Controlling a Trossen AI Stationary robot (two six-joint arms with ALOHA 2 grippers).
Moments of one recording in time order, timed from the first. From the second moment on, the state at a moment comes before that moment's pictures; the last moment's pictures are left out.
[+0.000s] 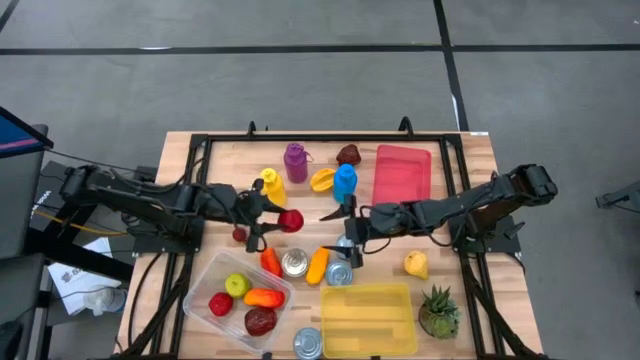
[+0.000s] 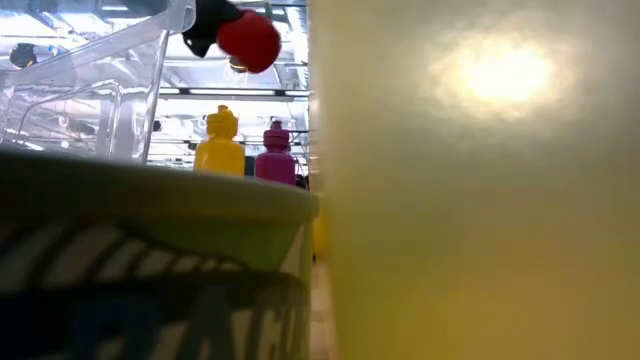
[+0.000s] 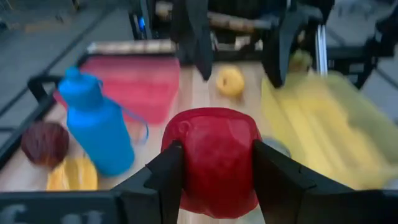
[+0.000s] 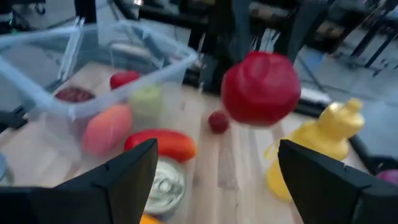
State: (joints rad) left arm -0.13 0.98 0.69 -0.03 -0.15 -0.01; right arm 0.21 1.49 0.92 0.29 0.18 -0.19
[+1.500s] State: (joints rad) left arm 0.10 1.29 0.64 0.66 -0.07 -0.28; right arm 0.20 1.49 0.92 0.42 0.60 -0.60
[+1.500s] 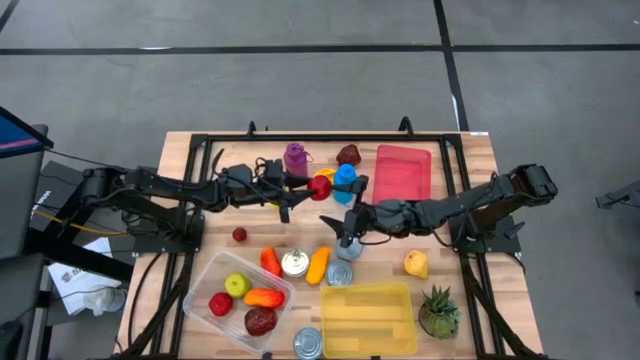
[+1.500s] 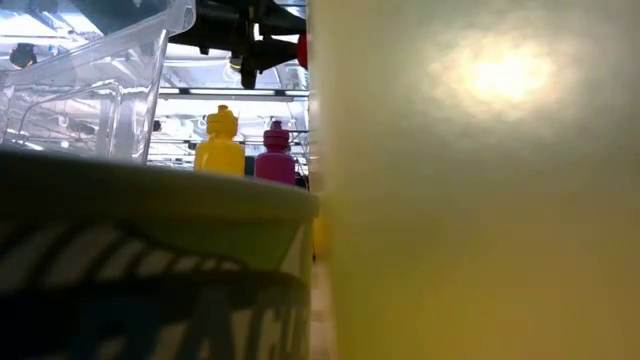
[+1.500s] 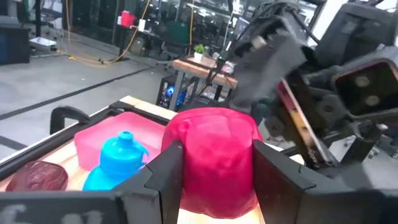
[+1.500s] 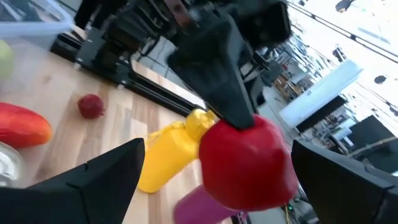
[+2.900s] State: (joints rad) left arm -0.48 0.79 0.65 -0.22 -0.04 -0.08; right arm 0.21 1.49 0.92 0.11 0.60 -0.33
